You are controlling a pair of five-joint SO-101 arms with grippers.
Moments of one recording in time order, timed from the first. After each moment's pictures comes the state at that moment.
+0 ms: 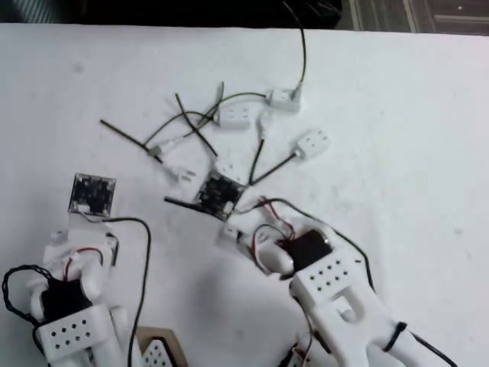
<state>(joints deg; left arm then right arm) -27.3 -82.3 80.4 65.6 -29.1 -34.3 -45.5 59.0 51.3 34.2</state>
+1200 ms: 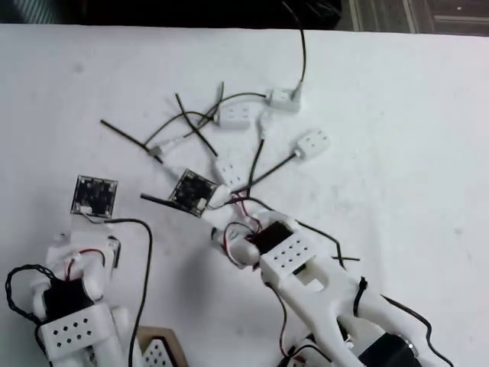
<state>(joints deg) -27.3 -82.4 81.8 65.7 -29.1 -41.0 -26.9 58.0 34.6 27.6</state>
